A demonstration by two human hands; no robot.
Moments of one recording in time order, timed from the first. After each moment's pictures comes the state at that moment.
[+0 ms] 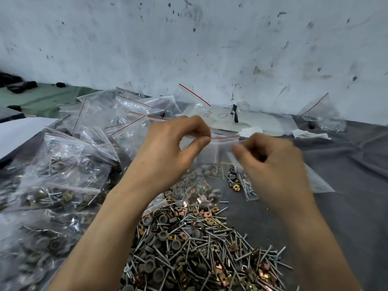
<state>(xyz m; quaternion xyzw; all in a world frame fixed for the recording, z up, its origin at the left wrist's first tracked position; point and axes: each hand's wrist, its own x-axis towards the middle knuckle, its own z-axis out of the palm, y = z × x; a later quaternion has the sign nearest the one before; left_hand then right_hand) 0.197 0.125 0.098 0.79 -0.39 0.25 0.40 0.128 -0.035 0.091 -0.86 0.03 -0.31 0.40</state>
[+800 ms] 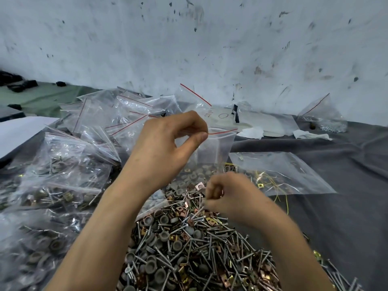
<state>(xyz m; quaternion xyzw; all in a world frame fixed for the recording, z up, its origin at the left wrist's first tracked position) 0.200 0.130 0.100 0.77 -0.38 0.23 0.45 0.146 -0.021 0.053 -0.95 -0.01 0.03 0.31</state>
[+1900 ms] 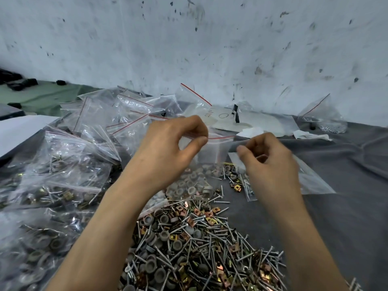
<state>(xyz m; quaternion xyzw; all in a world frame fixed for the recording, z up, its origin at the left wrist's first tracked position) 0.200 0.130 0.100 0.81 -0.38 0.24 0.38 0.142 -0.036 0.073 -0.81 0.11 -0.34 0.47</state>
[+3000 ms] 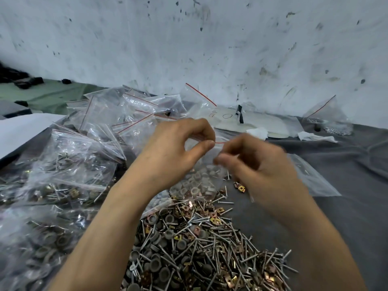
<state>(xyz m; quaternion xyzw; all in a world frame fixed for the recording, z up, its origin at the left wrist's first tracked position) 0.202 0.132 0.101 0.81 -0.39 0.20 0.38 0.127 -0.022 0.089 -0.84 -0.11 -0.20 0.49</state>
